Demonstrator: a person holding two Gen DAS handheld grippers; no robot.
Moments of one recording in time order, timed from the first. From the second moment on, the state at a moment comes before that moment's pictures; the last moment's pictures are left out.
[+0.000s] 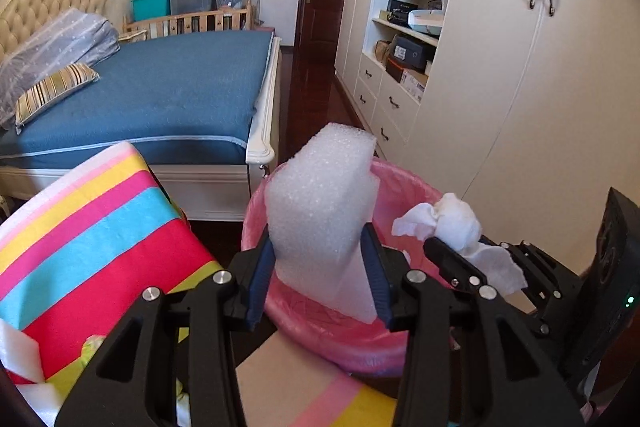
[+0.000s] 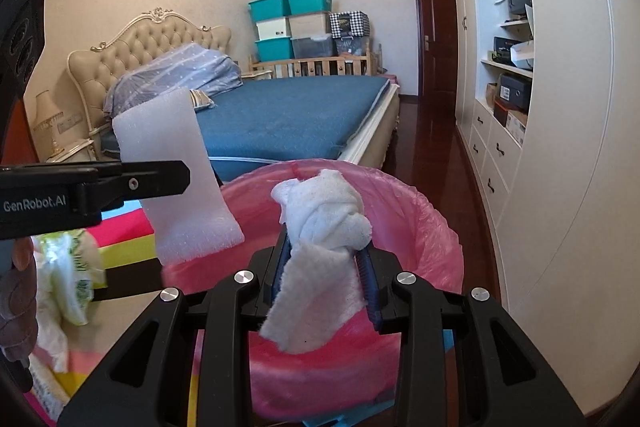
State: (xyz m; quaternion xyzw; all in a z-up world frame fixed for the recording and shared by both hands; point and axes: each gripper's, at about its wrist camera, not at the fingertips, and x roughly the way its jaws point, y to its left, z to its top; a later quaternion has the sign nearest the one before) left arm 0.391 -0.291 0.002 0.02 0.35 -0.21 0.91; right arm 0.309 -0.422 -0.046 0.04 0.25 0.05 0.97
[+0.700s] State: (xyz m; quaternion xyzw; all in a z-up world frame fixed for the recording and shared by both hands) left arm 0.277 -0.189 0.031 0.02 0.26 -0.17 0.95; right arm 0.187 -0.427 -0.003 0.05 0.20 0.05 0.98
